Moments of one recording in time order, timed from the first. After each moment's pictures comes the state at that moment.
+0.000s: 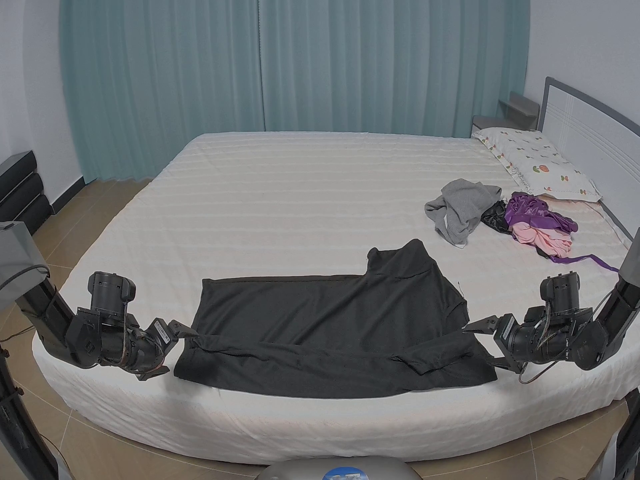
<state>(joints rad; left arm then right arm) -0.02 1.99 -0.57 -0.52 -0.25 -0.84 0.10 2.00 -0.47 -0.75 0.34 0.85</state>
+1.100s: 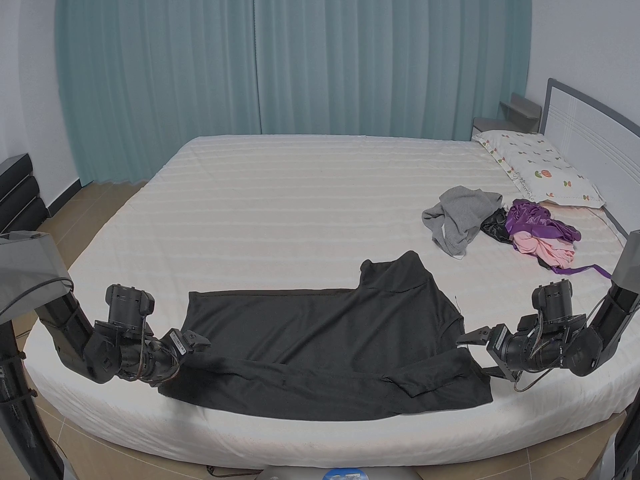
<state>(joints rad) -0.09 2.07 -0.53 -0.66 -0.17 -0.82 0.14 2.03 -0.45 -0.76 0.33 0.84</state>
